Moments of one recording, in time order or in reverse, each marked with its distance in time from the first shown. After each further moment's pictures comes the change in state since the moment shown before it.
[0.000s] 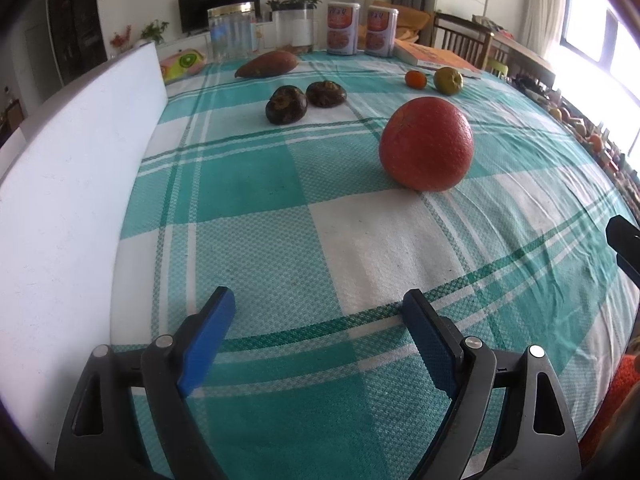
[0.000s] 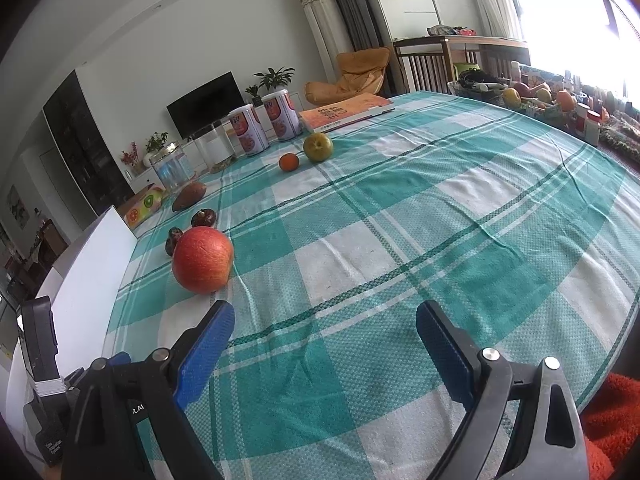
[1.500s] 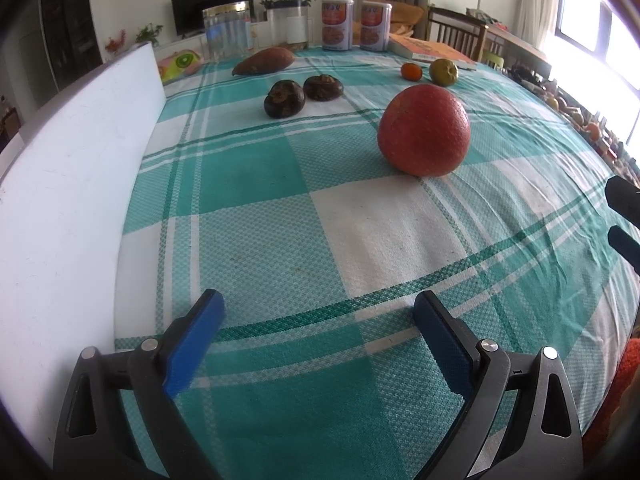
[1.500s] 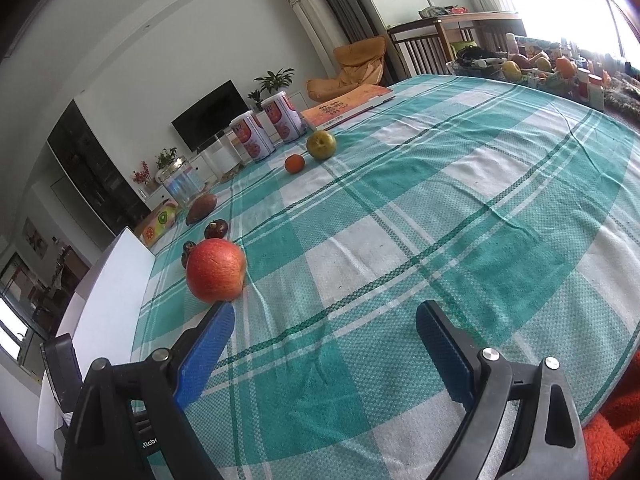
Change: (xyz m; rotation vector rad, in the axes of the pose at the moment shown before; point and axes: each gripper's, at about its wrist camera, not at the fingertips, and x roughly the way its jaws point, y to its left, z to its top) left arm -0.003 0.002 -0.006 0.025 0.009 0.001; right arm 0.008 0.000 0.006 0.088 0.039 0.128
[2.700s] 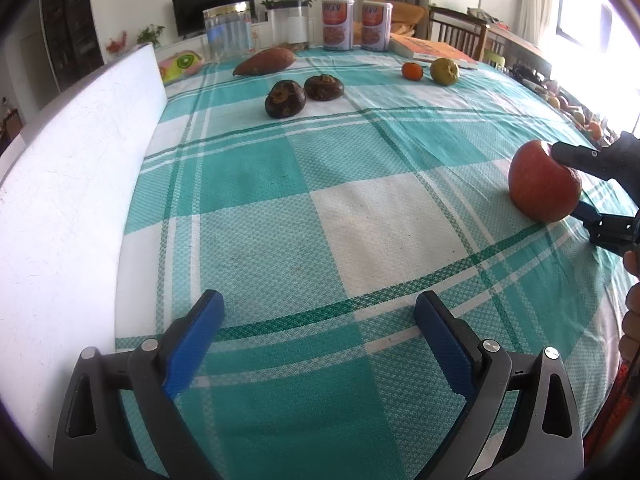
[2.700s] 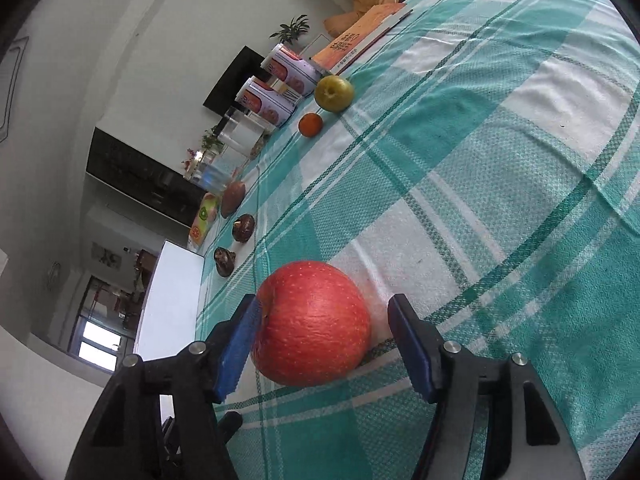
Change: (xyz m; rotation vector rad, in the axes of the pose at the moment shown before) left arm 0.002 -0.001 0.002 0.002 -0.001 0.011; right arm 0.073 -0.062 0.042 0.212 0.215 0.281
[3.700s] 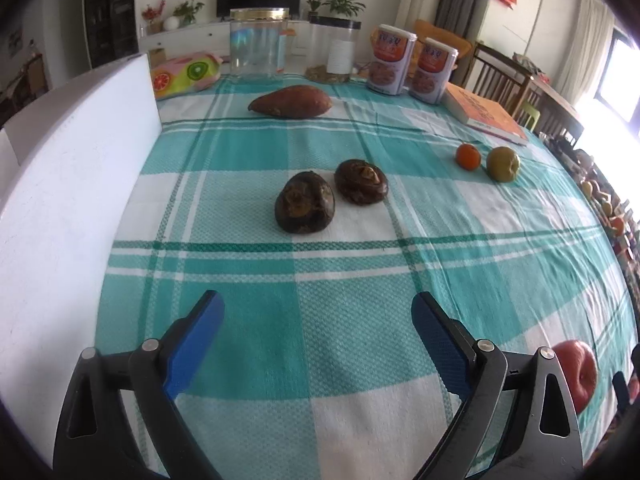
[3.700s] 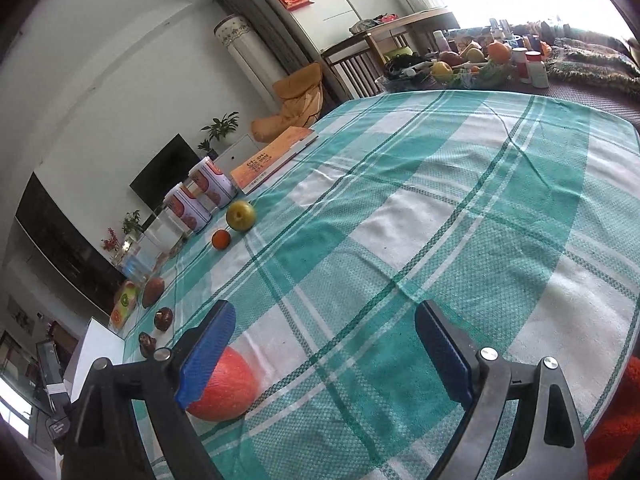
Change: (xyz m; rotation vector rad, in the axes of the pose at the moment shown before) left arm 0.058 0.023 0.113 -0.213 -0.029 0.006; right arm -0.084 -0.011 -0.007 0.018 -0.397 -0.366
